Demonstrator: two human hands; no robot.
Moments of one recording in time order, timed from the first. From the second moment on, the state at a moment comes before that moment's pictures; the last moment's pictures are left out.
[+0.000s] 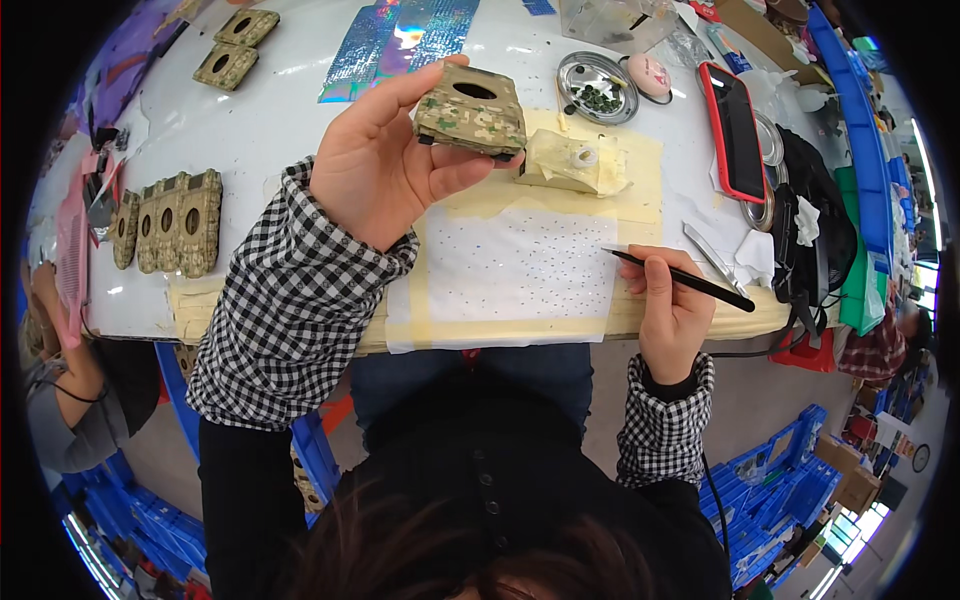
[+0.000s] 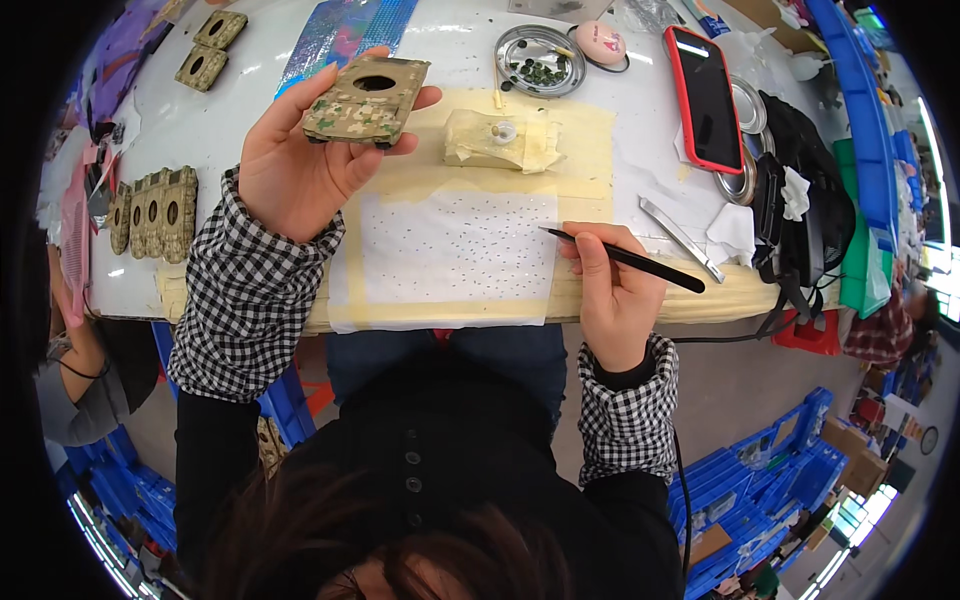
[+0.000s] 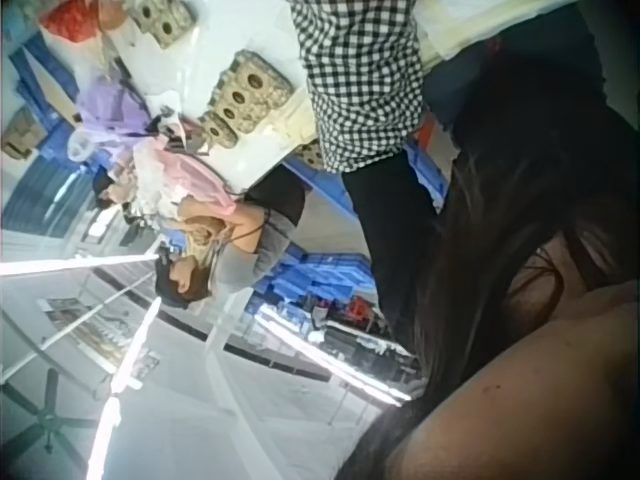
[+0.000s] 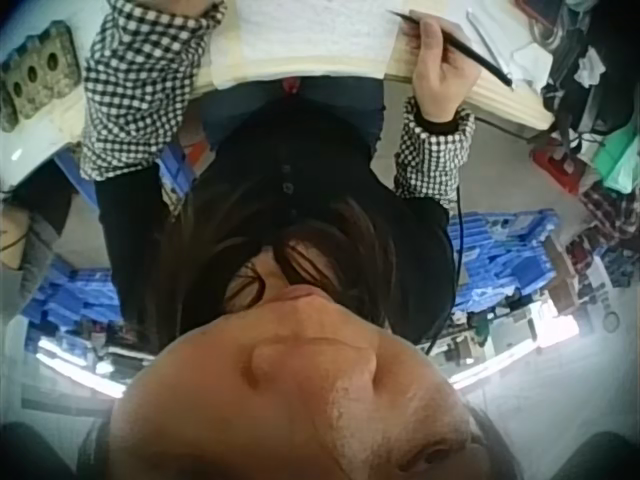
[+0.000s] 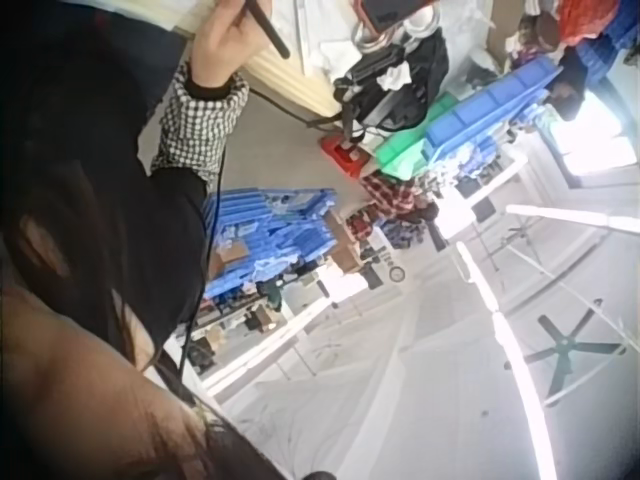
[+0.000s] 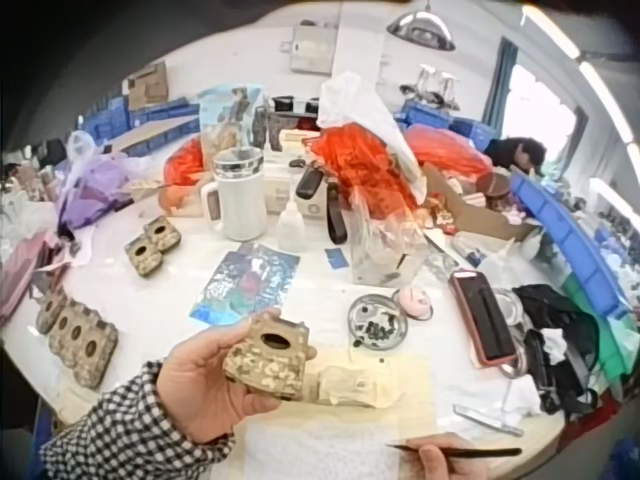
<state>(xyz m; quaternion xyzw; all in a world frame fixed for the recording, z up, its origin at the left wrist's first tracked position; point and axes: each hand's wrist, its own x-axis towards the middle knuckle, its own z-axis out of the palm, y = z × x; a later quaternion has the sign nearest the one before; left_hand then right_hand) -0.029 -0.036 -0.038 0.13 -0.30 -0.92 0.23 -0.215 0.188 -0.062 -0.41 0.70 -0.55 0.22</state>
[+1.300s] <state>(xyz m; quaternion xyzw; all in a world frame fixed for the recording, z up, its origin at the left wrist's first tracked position) -0.029 -0.025 -0.018 0.21 -0.27 -0.91 0.22 -0.201 0.085 0.018 -0.58 0.48 -0.59 0.29</state>
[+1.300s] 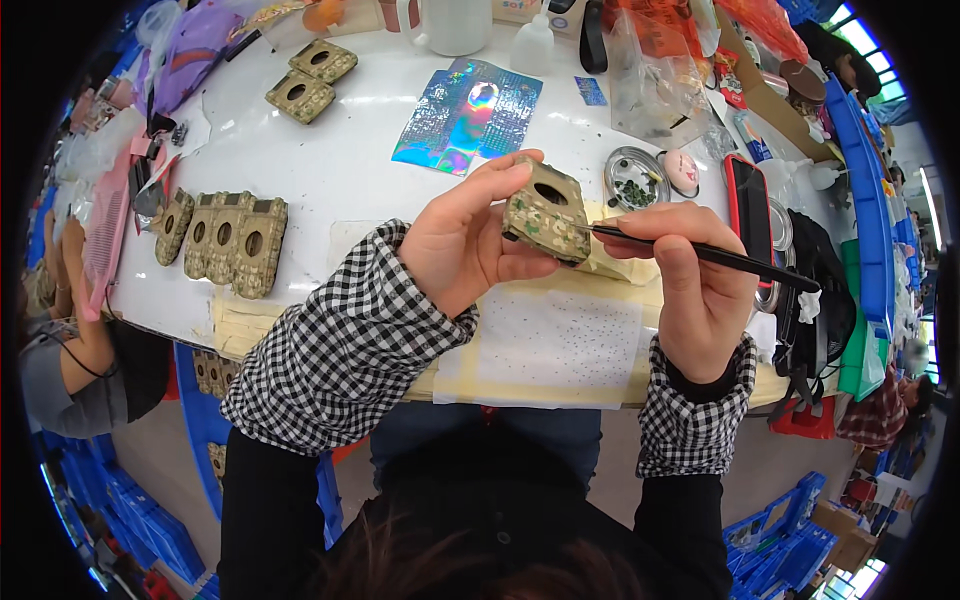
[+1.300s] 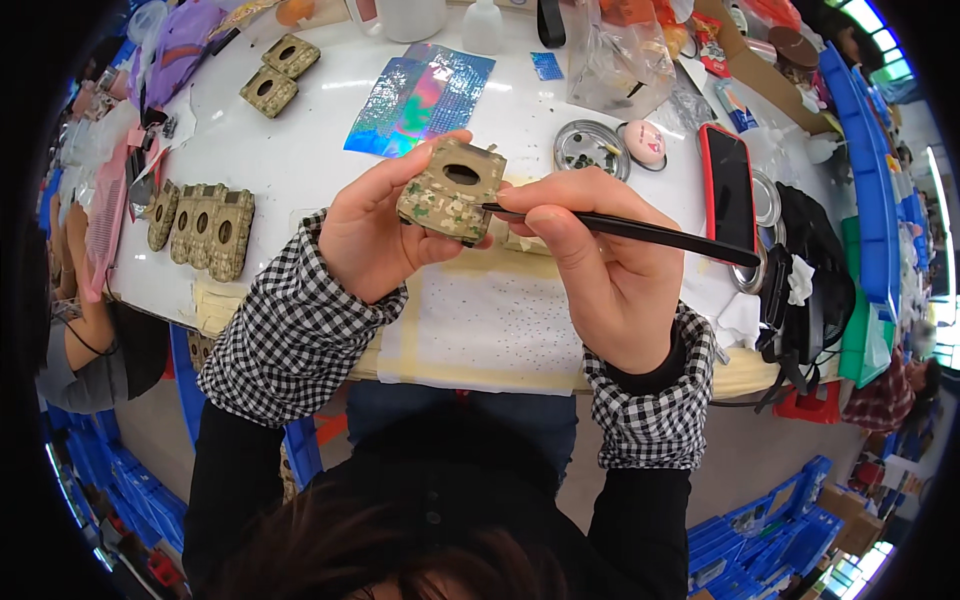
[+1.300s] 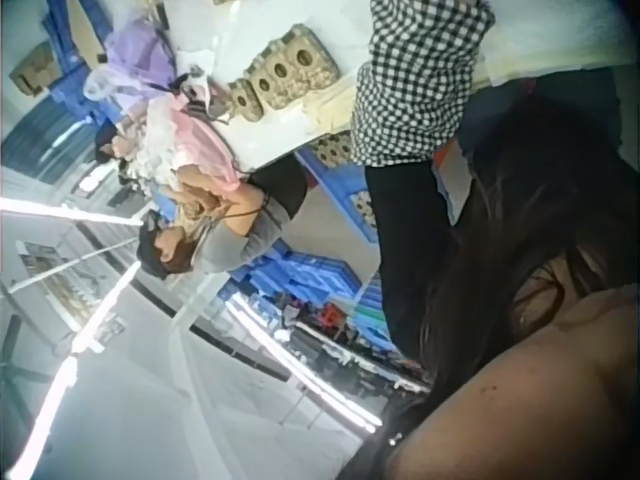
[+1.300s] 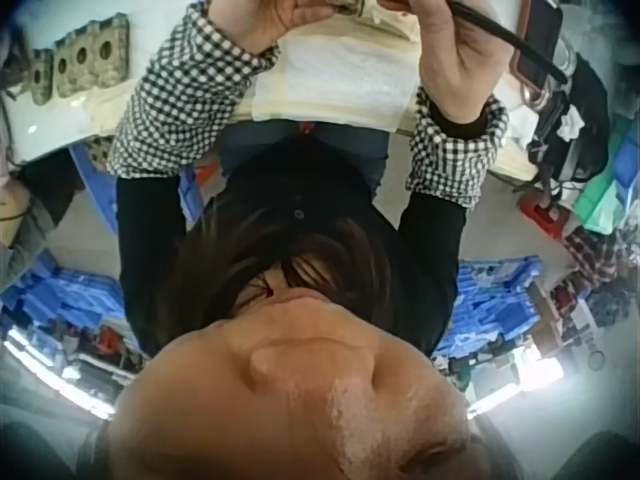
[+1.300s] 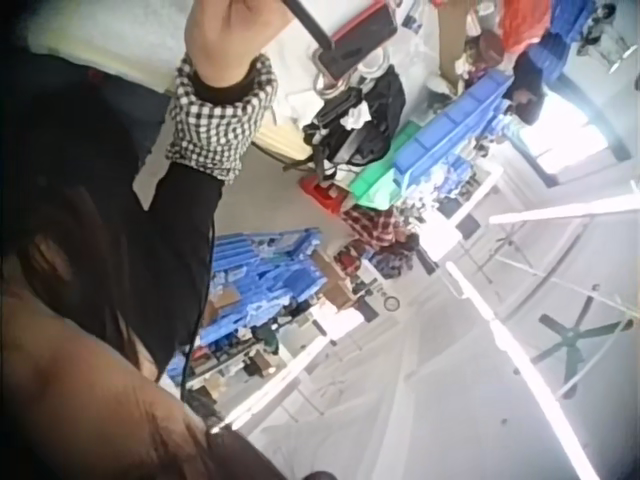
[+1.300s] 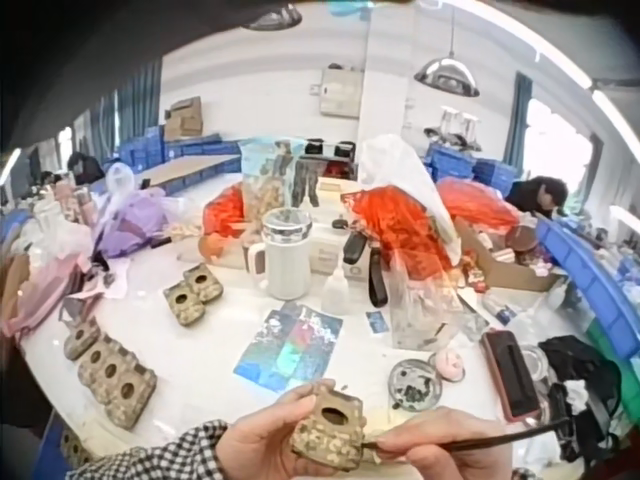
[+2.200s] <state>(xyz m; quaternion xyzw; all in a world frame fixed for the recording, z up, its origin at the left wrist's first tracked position) -0.030 -0.025 -0.018 0.22 -0.28 -0.91 0.22 -0.202 0.082 0.015 -0.61 0.50 -0.57 0.25</state>
